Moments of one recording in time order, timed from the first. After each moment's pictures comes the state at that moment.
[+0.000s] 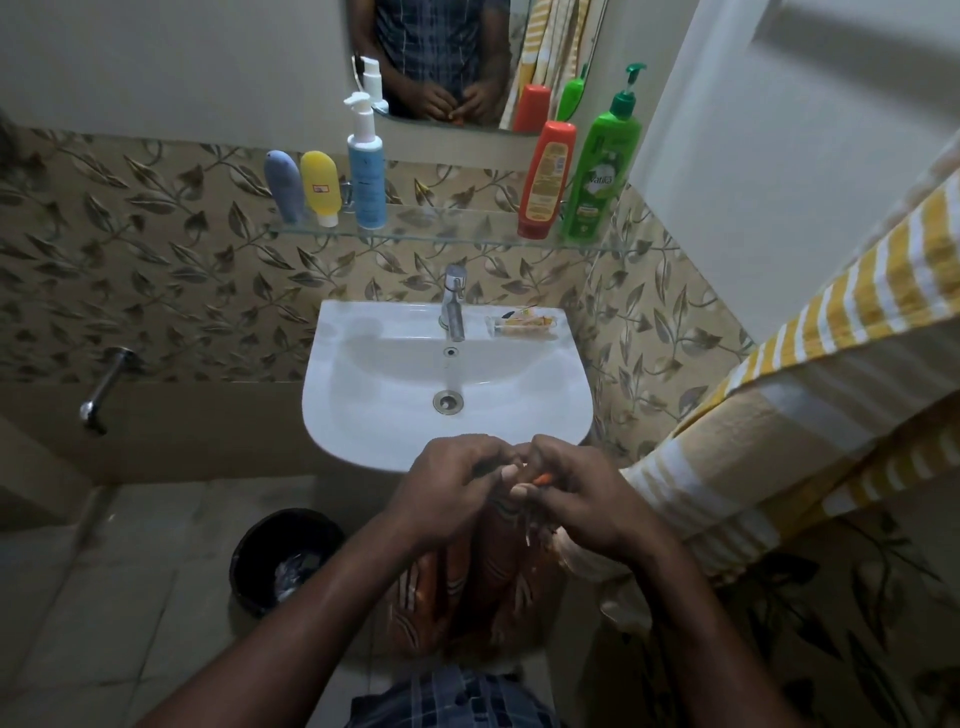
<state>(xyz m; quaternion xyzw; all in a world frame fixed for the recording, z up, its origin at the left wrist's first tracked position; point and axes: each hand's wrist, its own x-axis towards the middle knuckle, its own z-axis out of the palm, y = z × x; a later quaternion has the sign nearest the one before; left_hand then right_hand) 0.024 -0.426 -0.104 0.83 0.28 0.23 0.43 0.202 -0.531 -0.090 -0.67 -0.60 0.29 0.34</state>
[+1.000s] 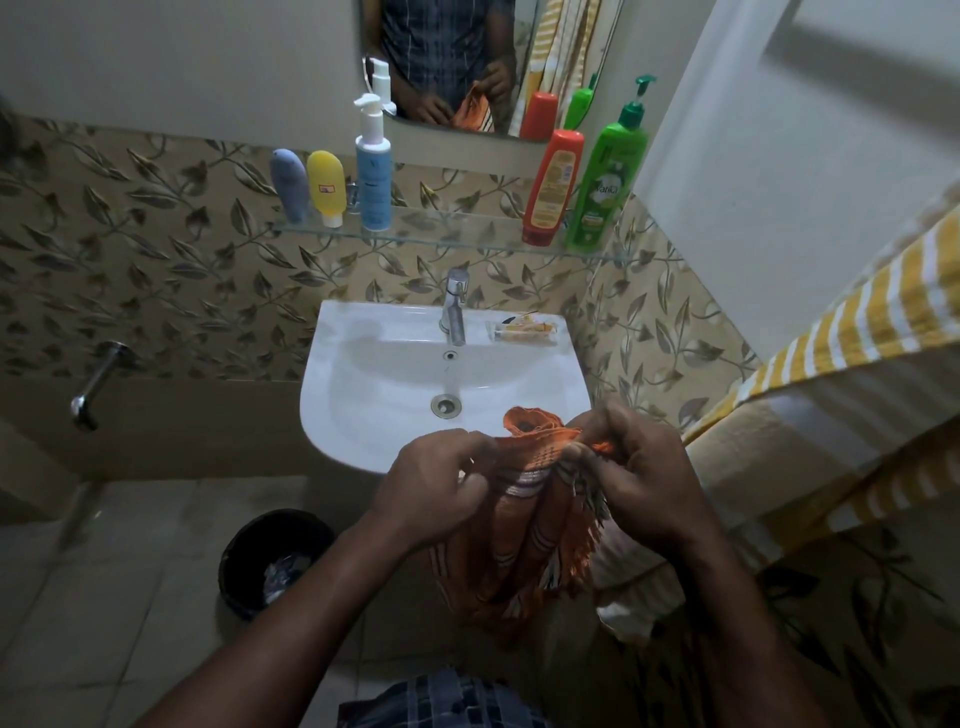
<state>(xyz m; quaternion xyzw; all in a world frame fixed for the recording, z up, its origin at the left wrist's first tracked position) 0.015 -0.409 -0.116 0.86 0.31 0.24 0.33 0.217 -0.537 -0.050 -0.67 -0.60 0.12 0.42</state>
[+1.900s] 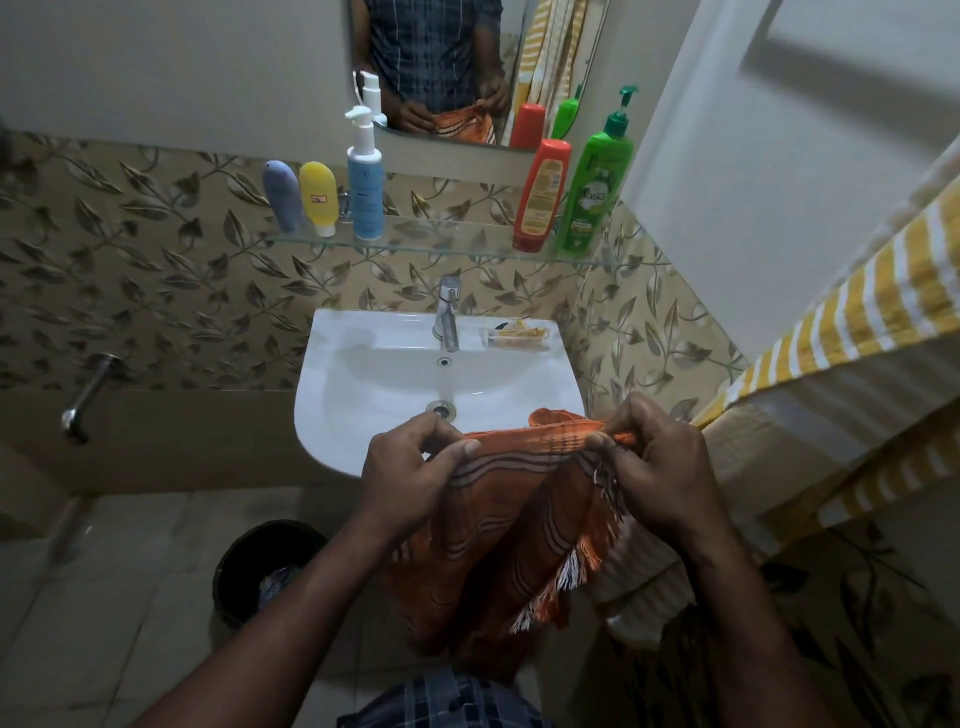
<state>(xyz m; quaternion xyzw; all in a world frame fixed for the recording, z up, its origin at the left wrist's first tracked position) 0.011 -0.404 -0.119 0.72 0.39 0.38 0.43 0.230 -0.546 -0.046 -0.76 -0.53 0.02 0.37</state>
